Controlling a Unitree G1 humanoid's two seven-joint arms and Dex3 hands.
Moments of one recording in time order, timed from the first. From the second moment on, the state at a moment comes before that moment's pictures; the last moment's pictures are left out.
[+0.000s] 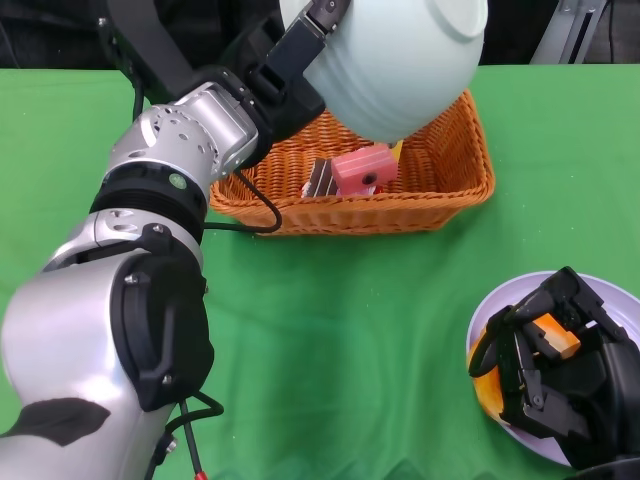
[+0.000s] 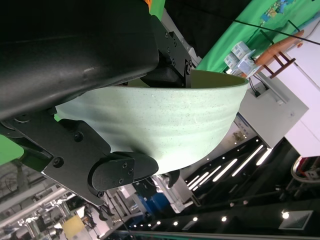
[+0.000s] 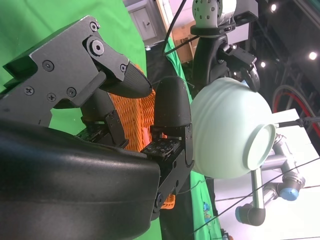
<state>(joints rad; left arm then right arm) -1.30 -0.05 0.55 1.28 -0.48 0.38 -0.24 0.11 0.16 -0.05 0.09 0.38 -0.36 0.38</state>
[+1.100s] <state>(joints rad) -1.15 0.04 0.28 0.96 -0.32 -0.06 -0.52 0.03 0.12 -0.11 0.10 0.41 -0.29 0.37</state>
